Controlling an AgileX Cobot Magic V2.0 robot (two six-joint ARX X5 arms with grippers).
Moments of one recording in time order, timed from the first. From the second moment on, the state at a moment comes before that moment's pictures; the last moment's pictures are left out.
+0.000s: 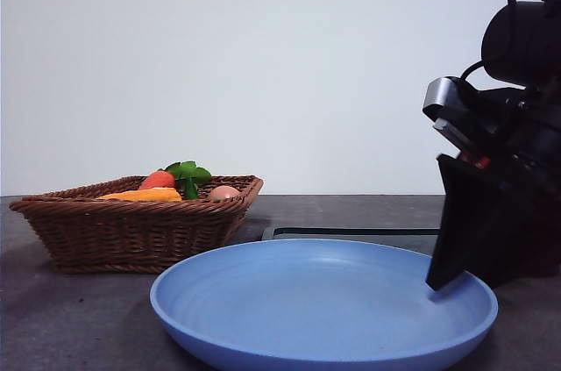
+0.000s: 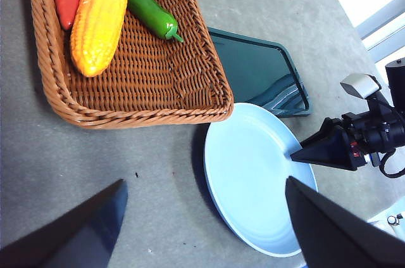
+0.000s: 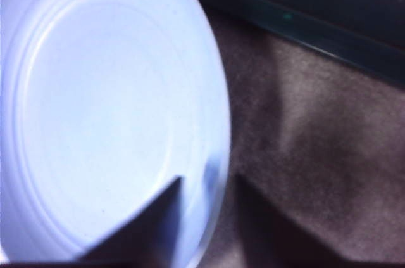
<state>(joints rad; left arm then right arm) 0.05 0.46 0.58 -0.75 0.69 -0.22 0.37 1.44 0.65 -0.35 -0.55 0.13</state>
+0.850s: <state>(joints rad) -0.09 0.89 0.86 -0.70 0.46 -0.11 0.37 1.12 0.78 -0.61 -0.55 0.16</state>
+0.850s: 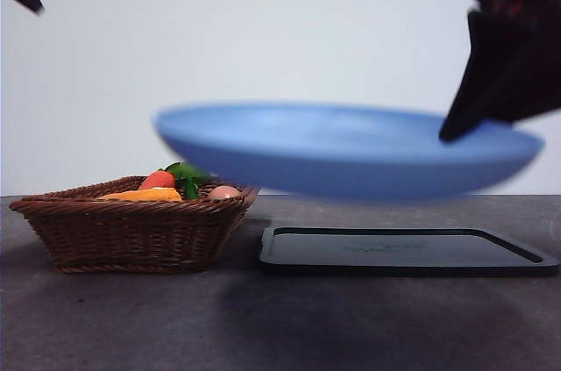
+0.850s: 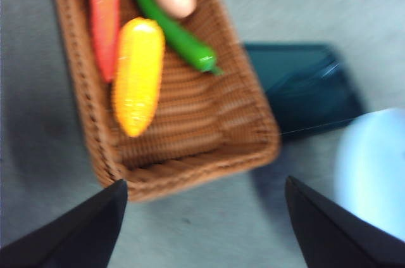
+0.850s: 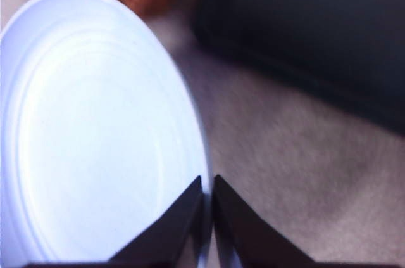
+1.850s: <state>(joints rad) -0.34 1.76 1.30 -0.59 0.02 0.08 0.37 0.90 0.83 -0.76 -0.50 0.17</state>
